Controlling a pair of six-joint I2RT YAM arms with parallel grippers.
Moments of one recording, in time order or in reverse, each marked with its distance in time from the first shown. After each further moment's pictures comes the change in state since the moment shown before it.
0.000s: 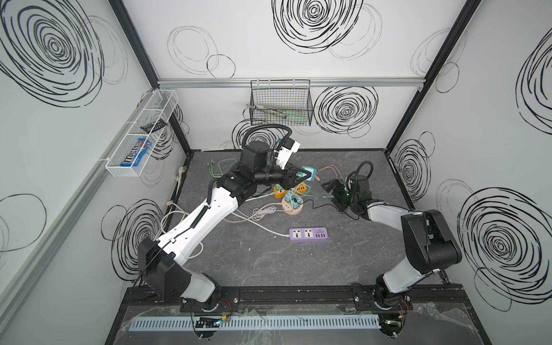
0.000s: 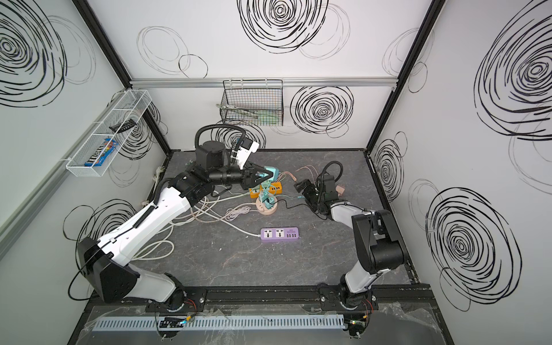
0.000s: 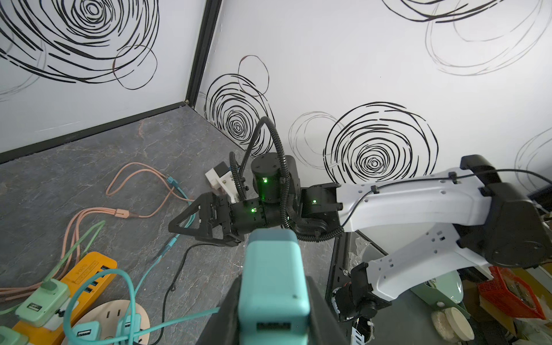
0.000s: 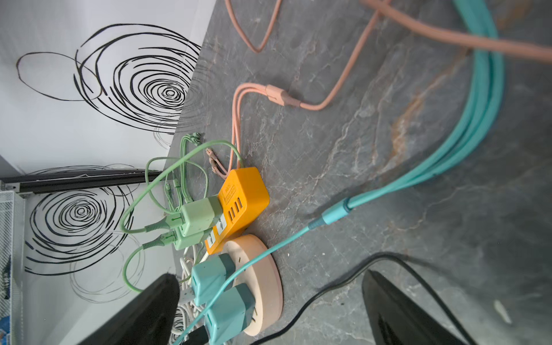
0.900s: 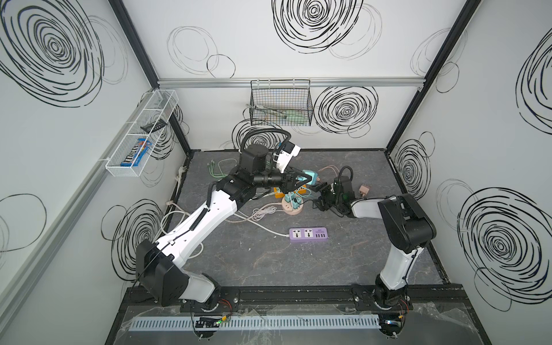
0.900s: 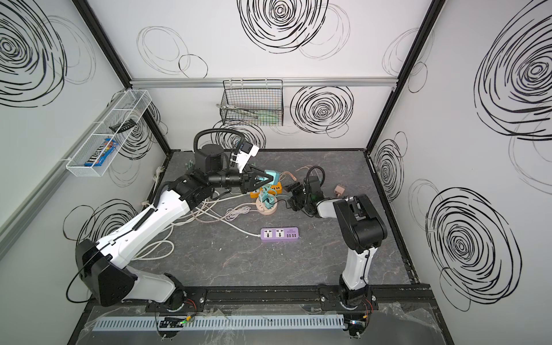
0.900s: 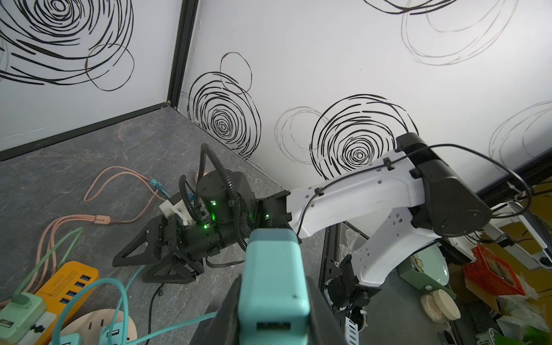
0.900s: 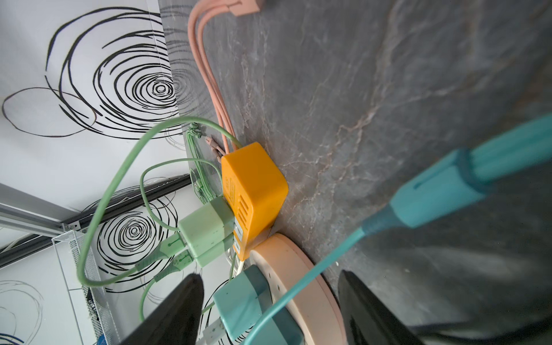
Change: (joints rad) left arm 0.000 -0.027 -0.058 0.053 0.060 0.016; right arm 0.101 0.232 0.079 0.199 -0.036 0.371
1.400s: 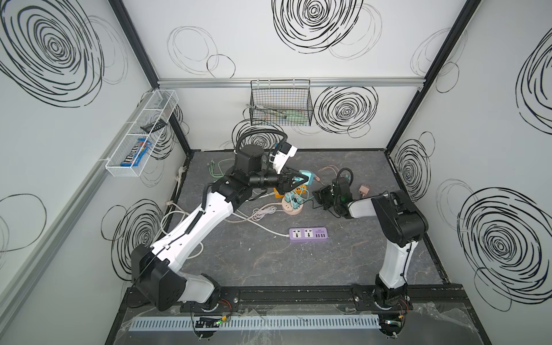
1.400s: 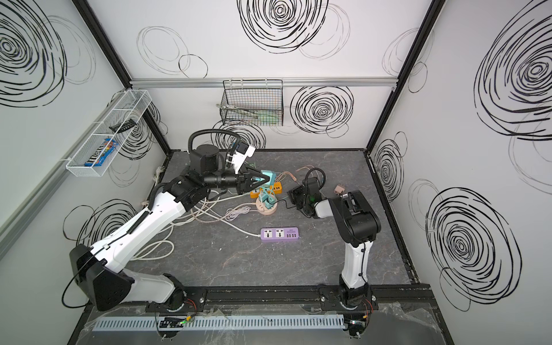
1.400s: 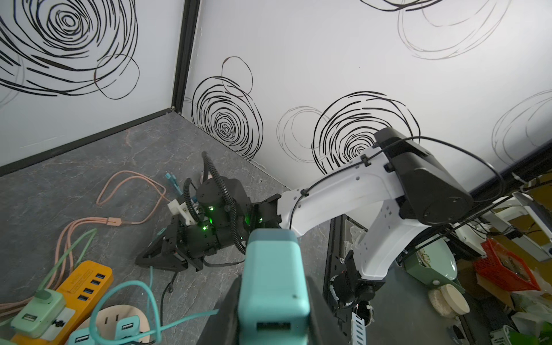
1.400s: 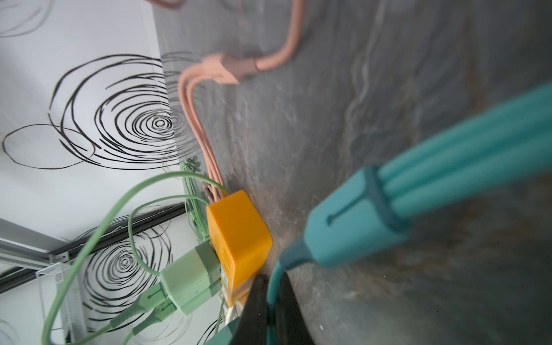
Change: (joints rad) left arm 0.025 -0.060 -0.021 -0.037 0.007 0.058; right arm -0.017 0.011 -0.018 0.064 0.171 -0.072
